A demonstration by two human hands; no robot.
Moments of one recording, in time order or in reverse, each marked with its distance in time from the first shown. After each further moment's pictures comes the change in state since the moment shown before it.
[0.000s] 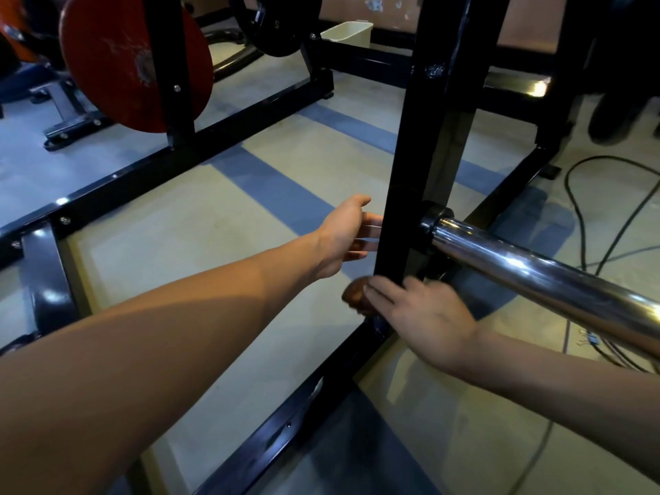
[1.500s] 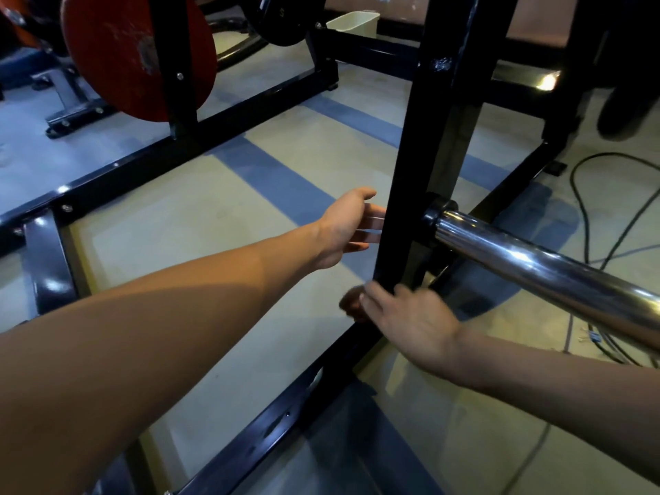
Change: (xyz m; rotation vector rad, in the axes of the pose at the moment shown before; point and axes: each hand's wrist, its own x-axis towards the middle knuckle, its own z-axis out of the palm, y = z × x) left_hand -0.002 0.001 -0.002 0.019 -0.009 0.010; right_hand 0.003 -0.024 0.005 0.044 -0.233 -0.007
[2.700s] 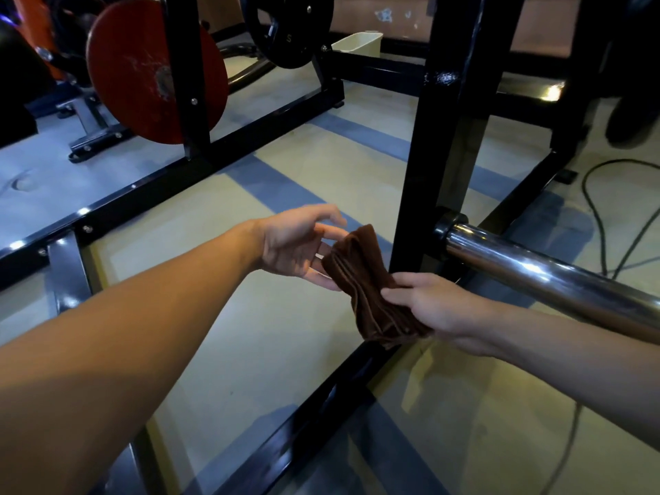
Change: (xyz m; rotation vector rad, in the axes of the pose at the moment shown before) left_hand -0.019 0.014 -0.091 0.105 -0.396 -0.247; right_hand 0.012 0.028 -0.046 1.928 -0.171 0.543
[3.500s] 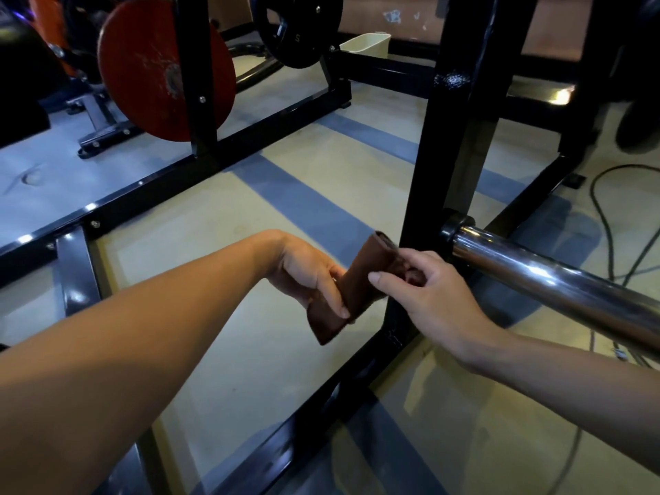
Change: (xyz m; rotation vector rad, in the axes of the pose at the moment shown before) left_hand 0.014 -0.025 0.003 0.534 -0.289 -0.166; right_hand -0.009 0.003 0.016 -0.186 0.306 -0.503
